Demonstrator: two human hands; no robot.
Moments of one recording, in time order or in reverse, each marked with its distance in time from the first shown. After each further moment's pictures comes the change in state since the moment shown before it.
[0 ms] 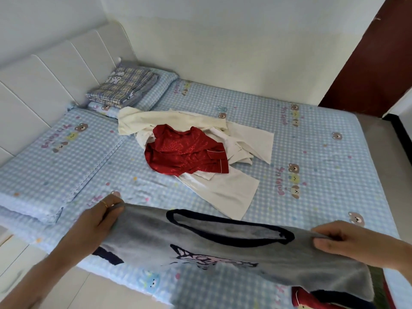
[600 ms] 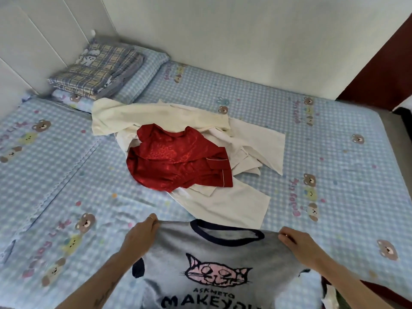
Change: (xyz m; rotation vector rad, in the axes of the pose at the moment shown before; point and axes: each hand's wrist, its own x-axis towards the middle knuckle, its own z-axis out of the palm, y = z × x) left_hand 0.236 -0.118 0.181 0.279 -0.258 -0.171; right_hand 0.270 0.110 -0.027 -0.189 0.374 0.327
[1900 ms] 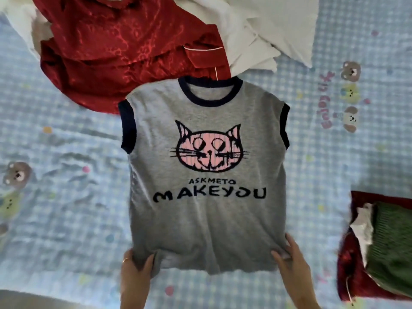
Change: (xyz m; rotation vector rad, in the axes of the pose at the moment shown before) left_hand -0.094 -0.087 0.228 -0.425 0.032 -0.705; right_hand -0.046 0.105 0.286 0.450 0.262 0.637
